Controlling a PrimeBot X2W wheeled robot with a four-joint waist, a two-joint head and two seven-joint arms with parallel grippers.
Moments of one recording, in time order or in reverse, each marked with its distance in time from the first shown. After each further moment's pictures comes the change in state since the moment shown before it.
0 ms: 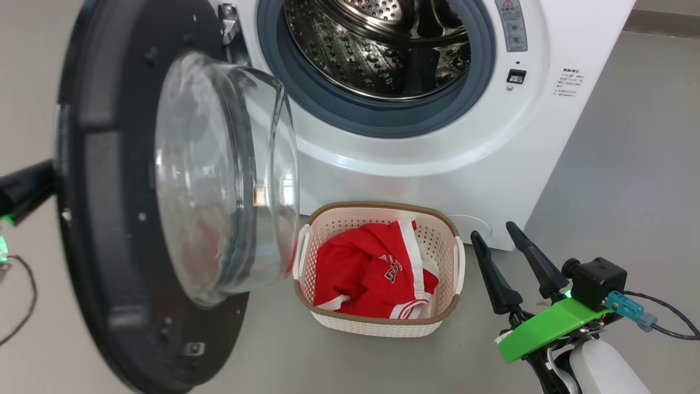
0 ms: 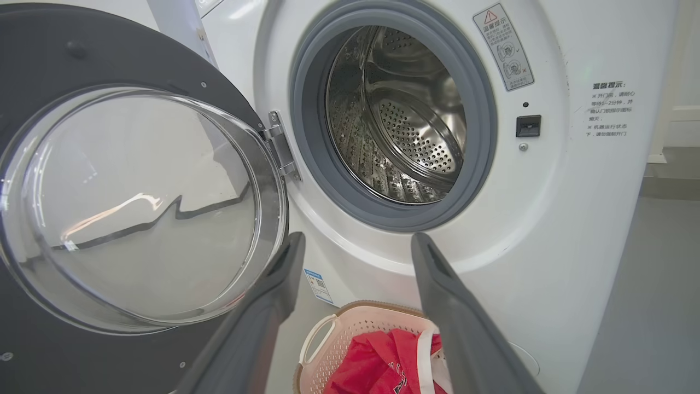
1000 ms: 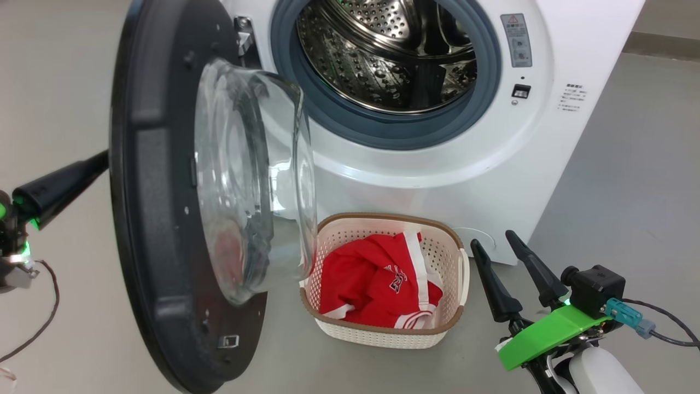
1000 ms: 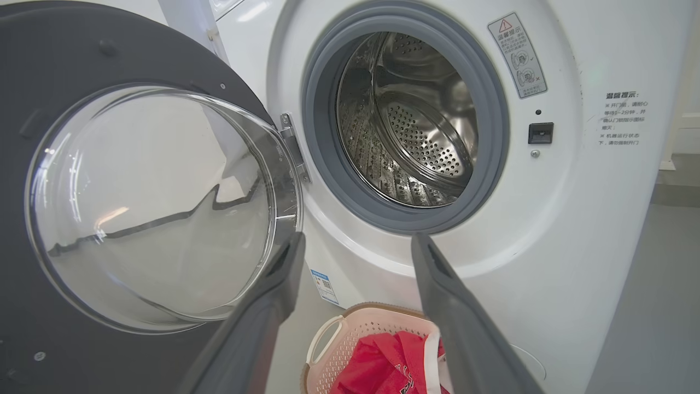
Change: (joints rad) left arm 0.043 -0.050 -0.011 -0.074 0.026 -0.022 -0.075; right arm 0.020 0.001 0.001 0.005 0.005 0.000 0.000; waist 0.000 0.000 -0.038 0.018
